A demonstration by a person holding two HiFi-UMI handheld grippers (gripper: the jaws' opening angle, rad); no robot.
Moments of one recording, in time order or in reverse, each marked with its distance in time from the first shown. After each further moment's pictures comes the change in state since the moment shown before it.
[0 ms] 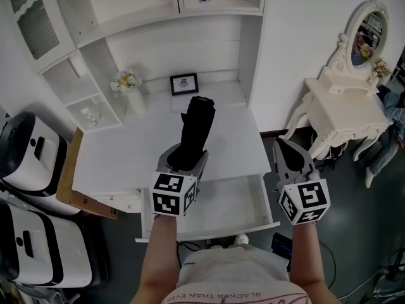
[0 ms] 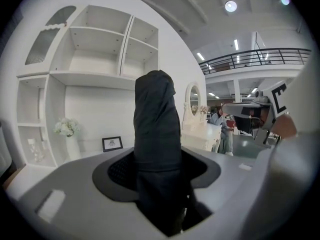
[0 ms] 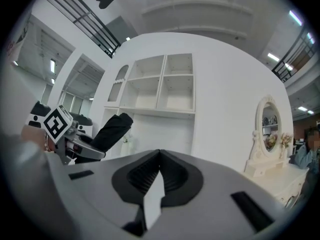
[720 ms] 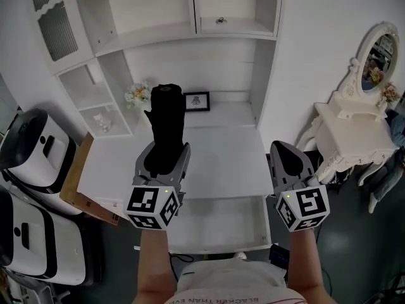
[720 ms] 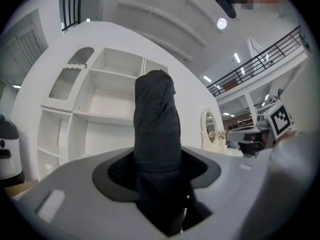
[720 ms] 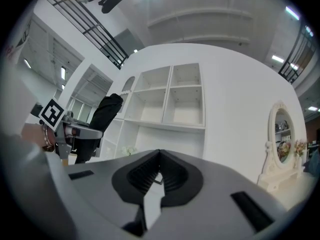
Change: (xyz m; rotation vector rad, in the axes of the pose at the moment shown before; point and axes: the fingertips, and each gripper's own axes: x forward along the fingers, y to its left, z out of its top) left arm -0.065 0.048 0.106 0.024 -0.366 0.198; right arm 0.032 0.004 0.057 -0.026 -0.139 0.083
